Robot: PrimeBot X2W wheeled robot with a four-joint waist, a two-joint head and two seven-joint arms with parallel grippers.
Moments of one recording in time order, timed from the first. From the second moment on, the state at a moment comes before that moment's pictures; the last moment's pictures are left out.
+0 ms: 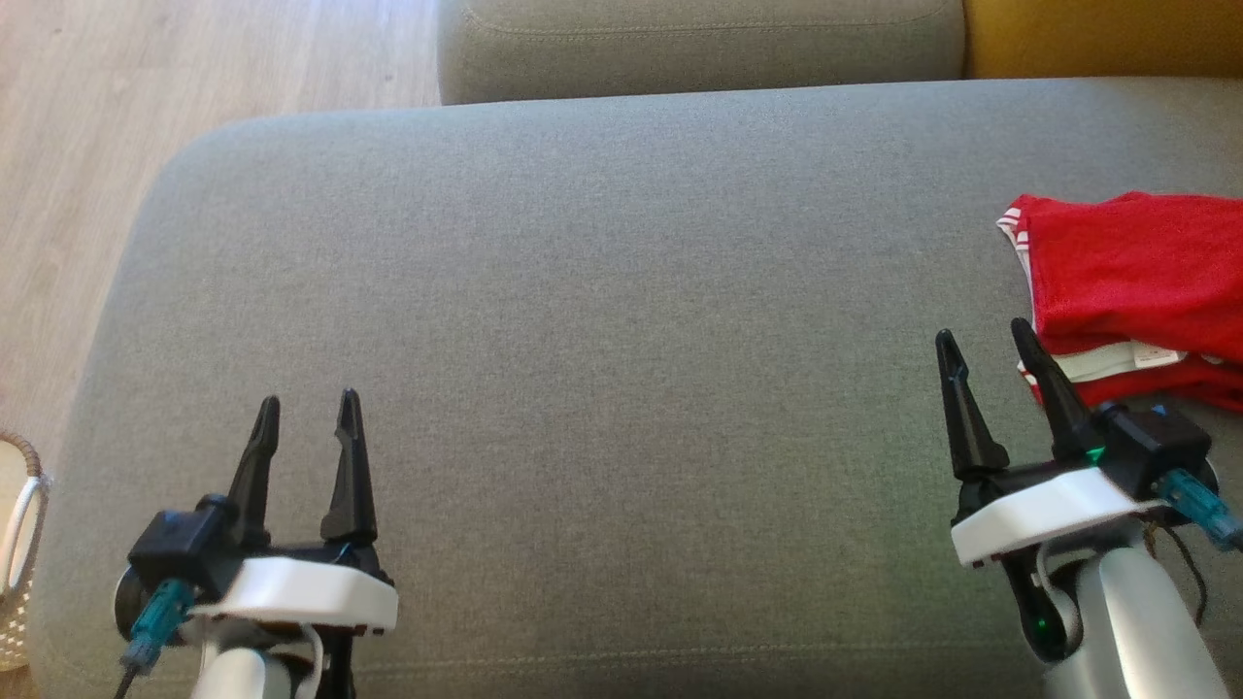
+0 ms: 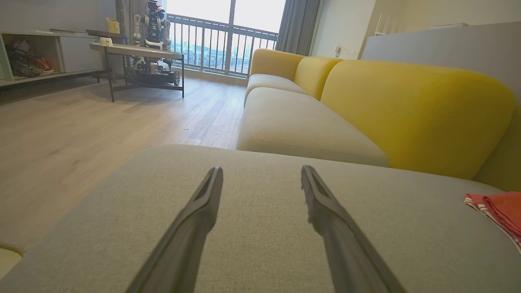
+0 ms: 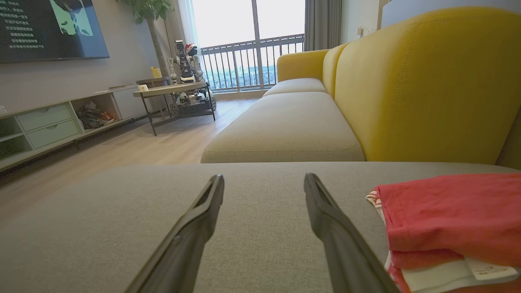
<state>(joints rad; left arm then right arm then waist) 0.02 0.05 -0.08 0.08 -0.23 -0.02 -0.25 -0.15 -0.05 -0.06 0.25 0.15 0.13 -0.25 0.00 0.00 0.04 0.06</state>
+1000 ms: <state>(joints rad) 0.04 0.05 -0.09 0.05 -0.27 -0.02 -0.25 -0.15 -0.05 -0.04 0.25 0.16 0.13 -0.25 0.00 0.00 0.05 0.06</state>
